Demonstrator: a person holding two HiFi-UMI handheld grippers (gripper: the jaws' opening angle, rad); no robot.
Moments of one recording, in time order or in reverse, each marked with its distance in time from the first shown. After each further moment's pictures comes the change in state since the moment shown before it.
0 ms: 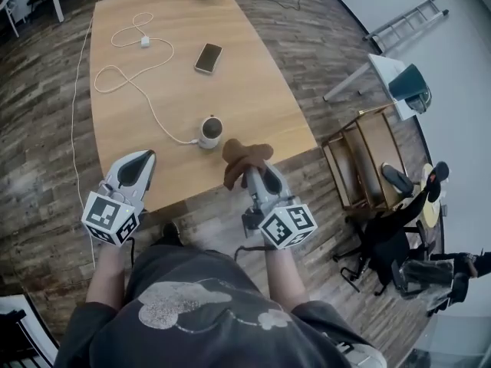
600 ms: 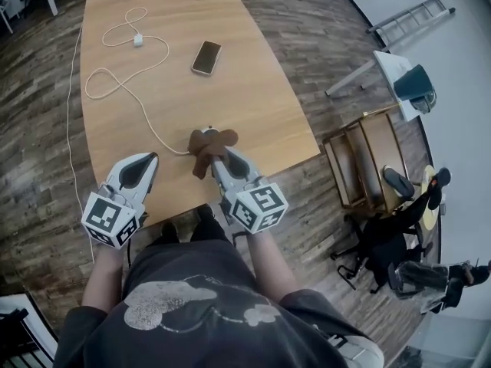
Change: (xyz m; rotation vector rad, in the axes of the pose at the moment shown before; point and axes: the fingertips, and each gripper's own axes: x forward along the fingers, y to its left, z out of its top) left arm 0.046 0.018 -0.006 -0.031 0.061 -0.043; right arm 0.106 0.019 -0.038 -0.107 0.177 0.142
